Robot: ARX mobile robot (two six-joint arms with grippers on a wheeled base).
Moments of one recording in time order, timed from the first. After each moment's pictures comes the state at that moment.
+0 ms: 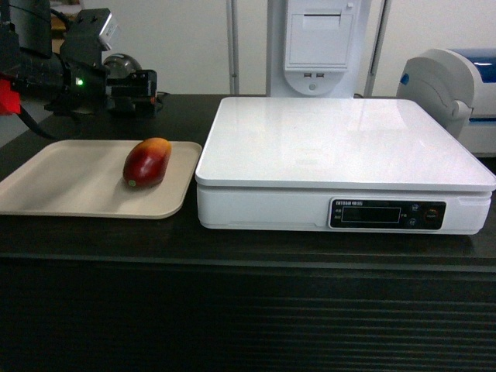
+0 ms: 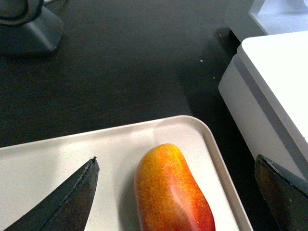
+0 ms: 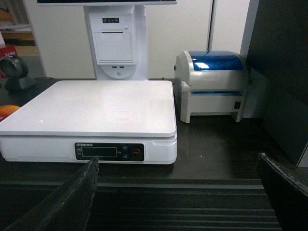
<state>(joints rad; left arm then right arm) -0.04 2.21 1.55 0.19 0.22 0.06 0.00 0.00 0.01 0.00 0.00 0.00</state>
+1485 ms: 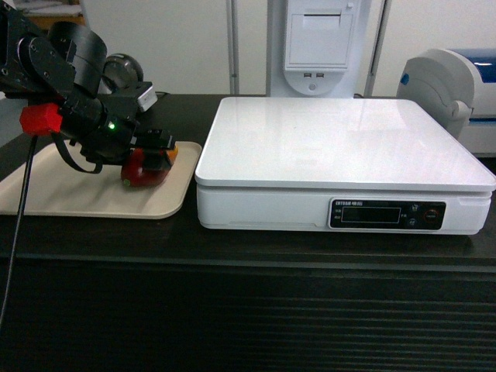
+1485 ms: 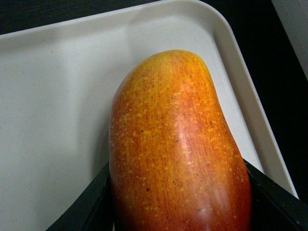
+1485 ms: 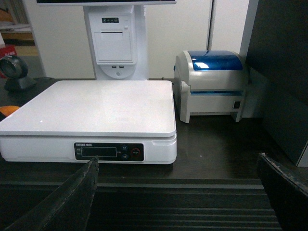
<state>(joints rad) -0.06 2.42 1.84 -0.28 0.20 0.16 0.00 0.00 0.01 0.00 0.00 0.00</state>
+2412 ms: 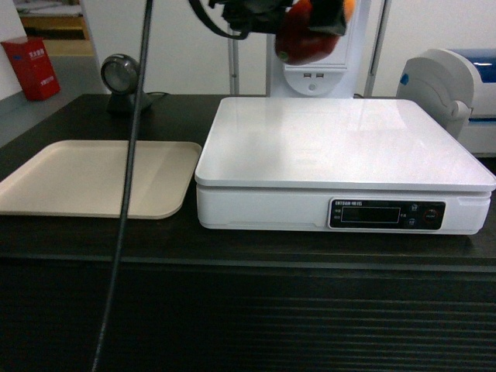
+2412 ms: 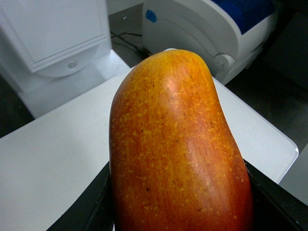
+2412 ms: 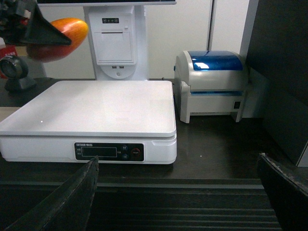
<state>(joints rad) -0.43 2.16 1.91 -0.24 0.30 0.08 0.00 0.00 0.01 0.00 0.00 0.00</state>
